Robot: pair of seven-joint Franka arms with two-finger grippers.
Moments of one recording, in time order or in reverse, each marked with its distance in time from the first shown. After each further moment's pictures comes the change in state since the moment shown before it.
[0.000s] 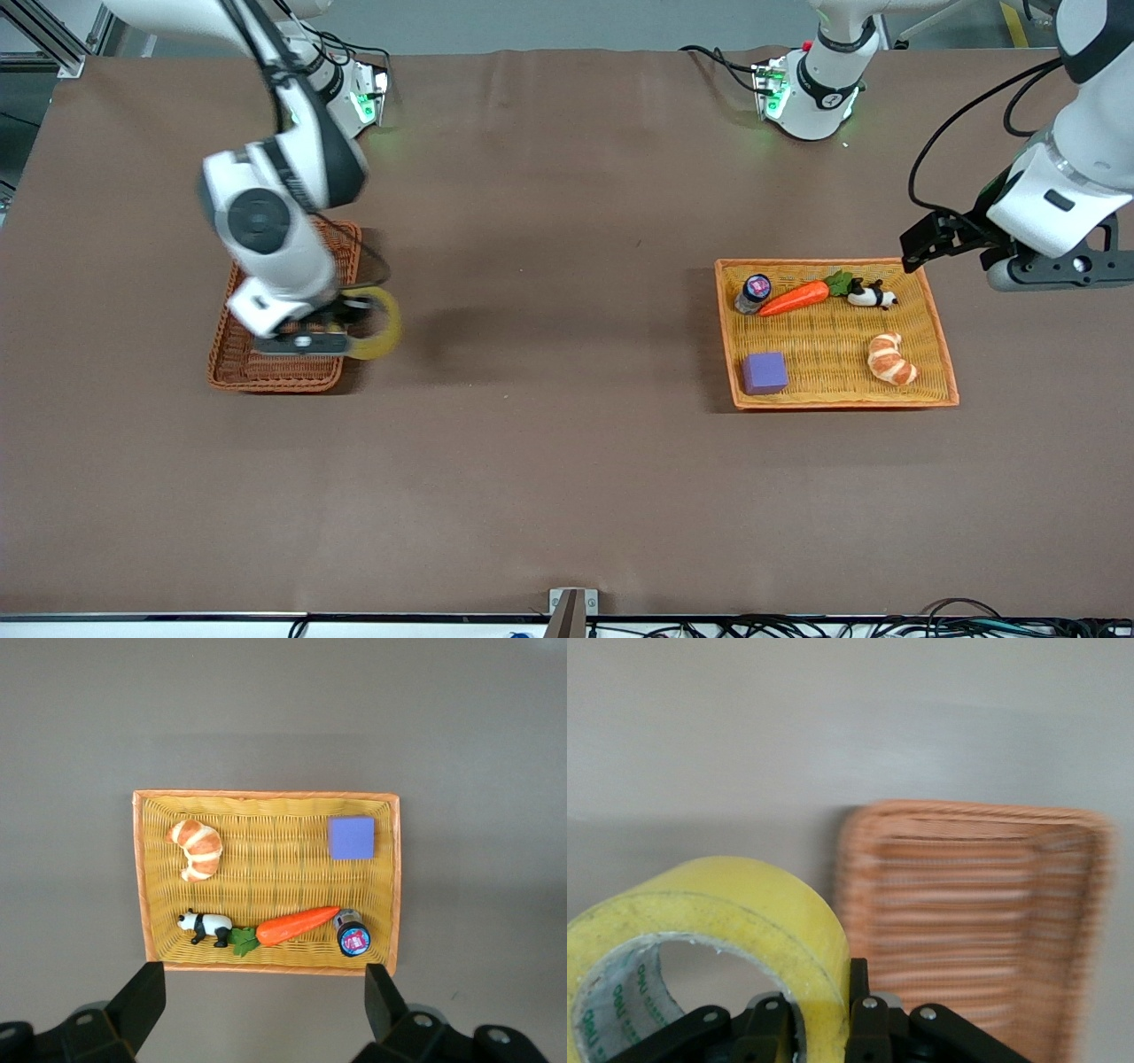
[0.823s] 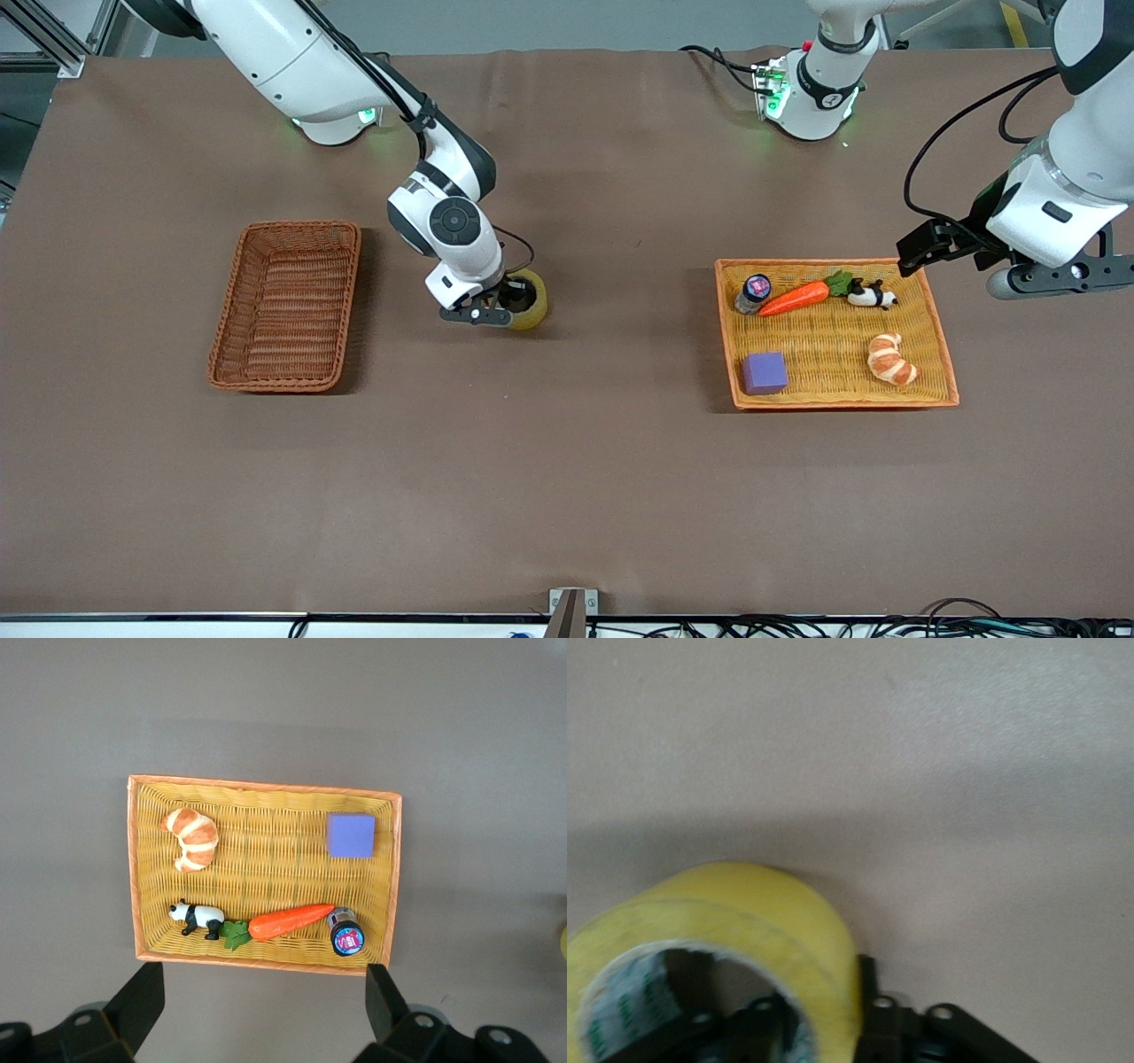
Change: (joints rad) left arm 0.148 0.028 -0.162 -0.002 0.000 0.001 -0.071; right arm 0.232 0.392 0.206 0.026 -0.004 0.381 0.657
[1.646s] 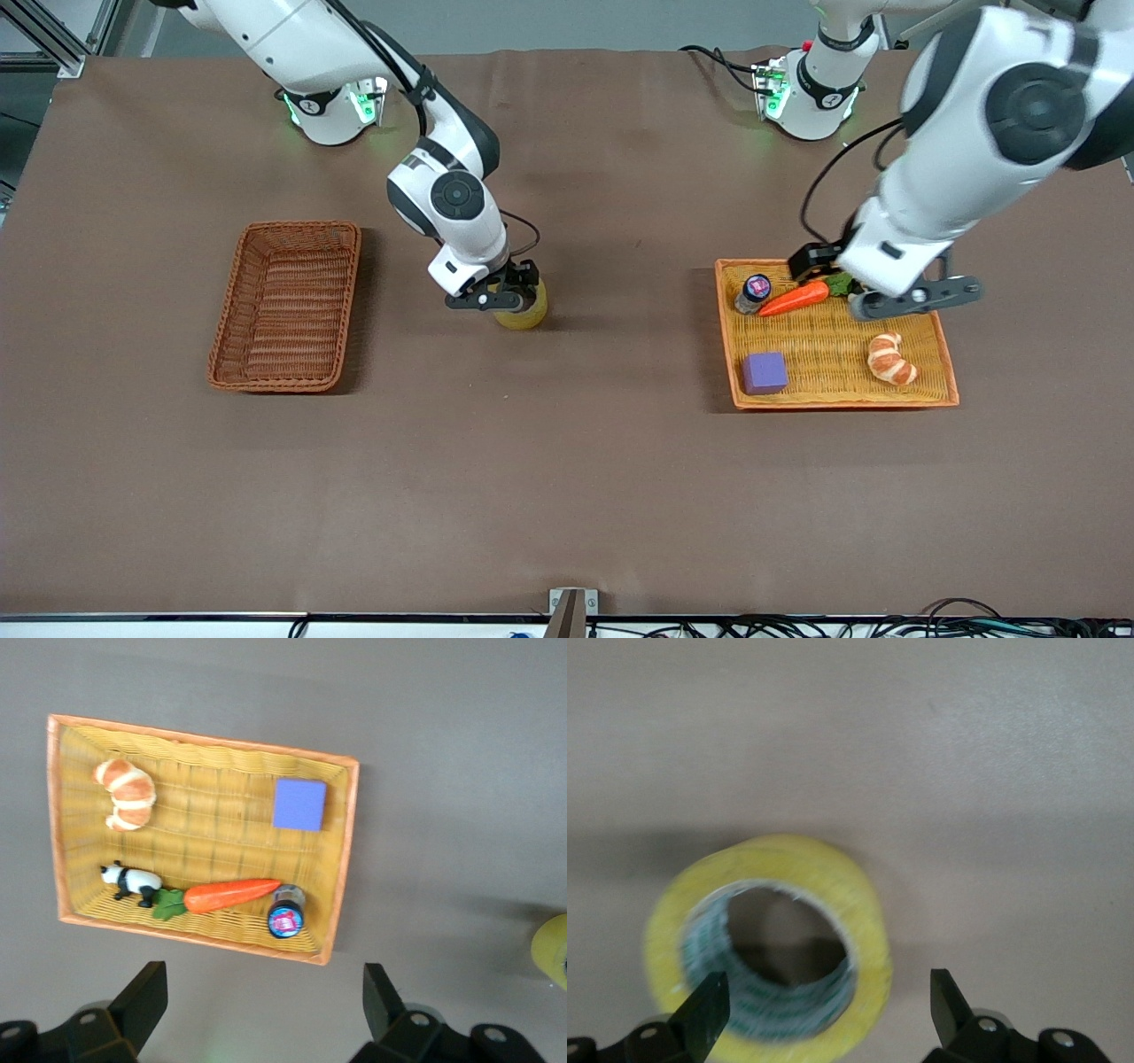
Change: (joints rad) left arm -0.148 0.071 -0.004 -0.015 0.017 0.002 -0.237; right arm 0.012 -0.072 0.008 -0.025 0.011 -0.023 -0.092
